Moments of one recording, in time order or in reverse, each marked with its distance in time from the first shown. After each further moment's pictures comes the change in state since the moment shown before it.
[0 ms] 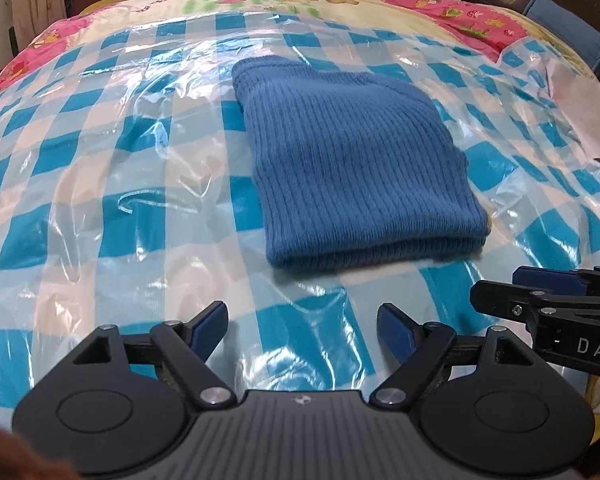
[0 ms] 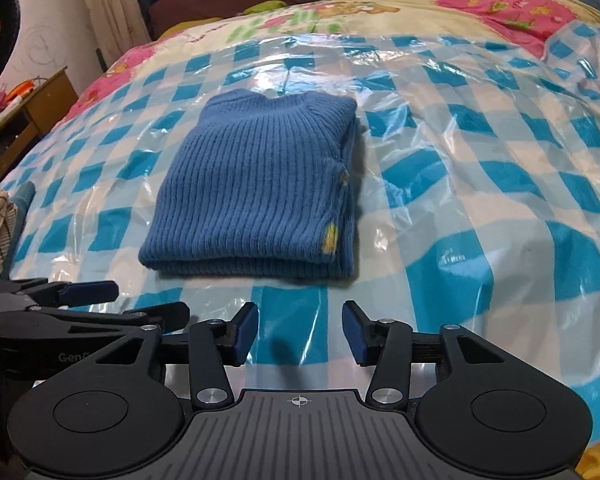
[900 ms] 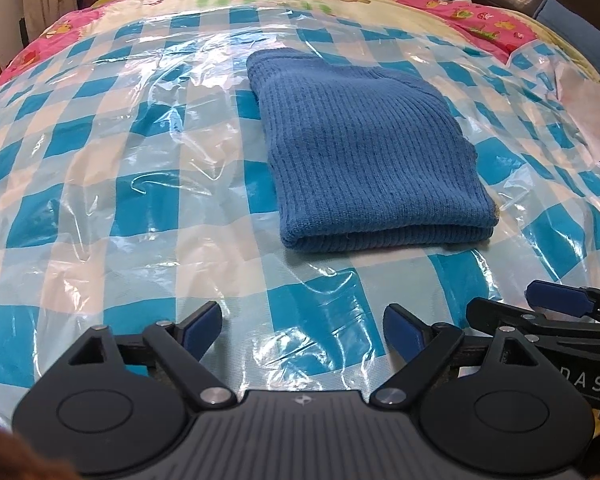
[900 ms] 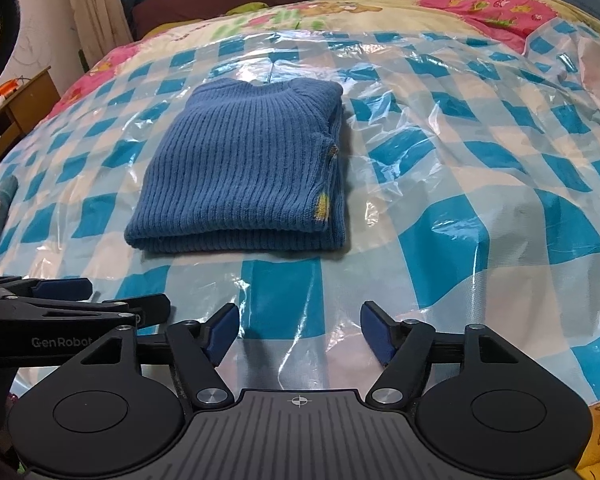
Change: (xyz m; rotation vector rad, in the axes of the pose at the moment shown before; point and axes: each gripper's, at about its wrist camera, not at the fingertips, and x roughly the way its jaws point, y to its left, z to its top) left arm -0.003 0.005 -0.009 -0.030 -0.001 0.017; right arm 0.002 0.007 -0.019 0.011 -0.015 -0.062
